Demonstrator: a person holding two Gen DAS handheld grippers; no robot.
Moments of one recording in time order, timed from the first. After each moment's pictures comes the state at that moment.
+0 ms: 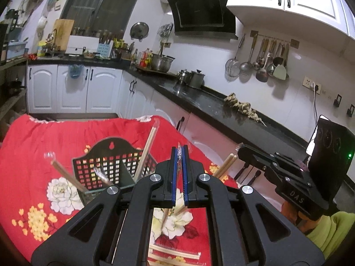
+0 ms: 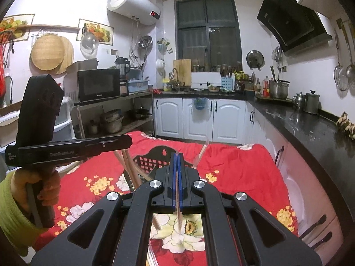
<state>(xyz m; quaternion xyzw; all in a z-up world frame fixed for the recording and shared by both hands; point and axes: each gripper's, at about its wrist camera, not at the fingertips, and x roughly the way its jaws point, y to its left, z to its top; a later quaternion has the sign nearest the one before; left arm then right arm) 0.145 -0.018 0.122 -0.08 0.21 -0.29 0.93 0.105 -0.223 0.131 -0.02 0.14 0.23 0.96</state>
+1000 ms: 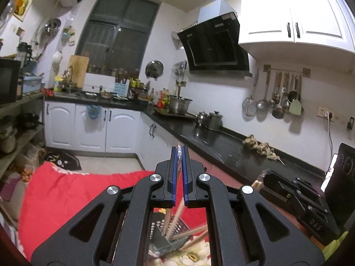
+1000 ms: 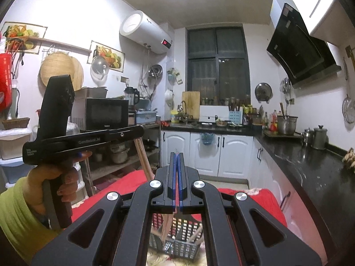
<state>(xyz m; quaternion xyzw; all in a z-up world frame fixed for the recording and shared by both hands) 0.176 0.022 0.222 -0.08 0.10 -0.23 0.97 0.130 -0.195 0.212 -0.03 0.03 0.25 0.97</state>
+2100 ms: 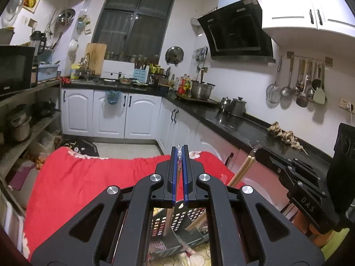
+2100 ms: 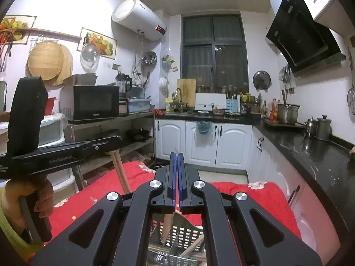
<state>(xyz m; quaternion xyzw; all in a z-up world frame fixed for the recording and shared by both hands) 0.217 0.044 0.170 -0.07 0.16 -0.17 0.97 0.207 -0.156 0.171 -0.03 0.08 0.23 0.97</state>
